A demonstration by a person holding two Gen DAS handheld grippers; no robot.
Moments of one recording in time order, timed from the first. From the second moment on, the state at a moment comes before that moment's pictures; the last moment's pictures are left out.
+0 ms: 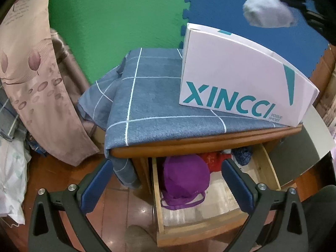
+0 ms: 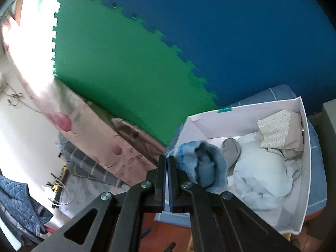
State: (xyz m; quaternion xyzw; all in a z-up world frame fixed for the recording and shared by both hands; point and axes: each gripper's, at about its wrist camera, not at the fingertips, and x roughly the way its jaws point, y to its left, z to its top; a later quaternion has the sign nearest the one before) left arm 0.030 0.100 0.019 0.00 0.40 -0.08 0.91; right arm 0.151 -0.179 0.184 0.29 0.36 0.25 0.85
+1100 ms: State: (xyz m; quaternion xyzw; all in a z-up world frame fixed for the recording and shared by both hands) left arm 0.032 0.074 0.003 0.08 0.43 -0.07 0.90; right arm -0.004 -0.246 0.092 0.25 0.28 0.20 0.91
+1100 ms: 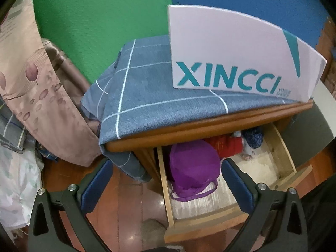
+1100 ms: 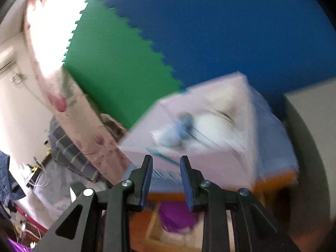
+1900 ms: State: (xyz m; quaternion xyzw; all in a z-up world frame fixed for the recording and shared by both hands) left arm 0.052 0.048 -0.069 0.06 0.56 -0.13 0.82; right arm -0.064 -0.253 0.040 0.10 0.28 0.20 0.93
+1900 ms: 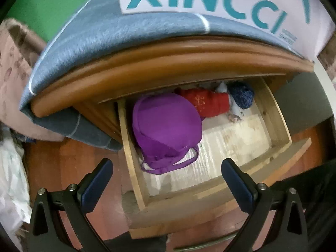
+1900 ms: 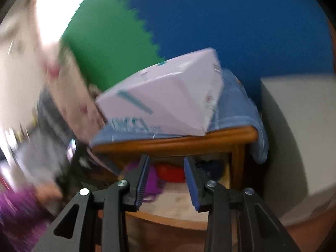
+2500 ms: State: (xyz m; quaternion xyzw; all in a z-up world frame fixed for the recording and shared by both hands) left arm 0.068 0.038 -0.103 -0.03 0.58 -0.06 0.81; right arm -0.067 -0.240 0.041 0.09 0.21 0.26 0.94
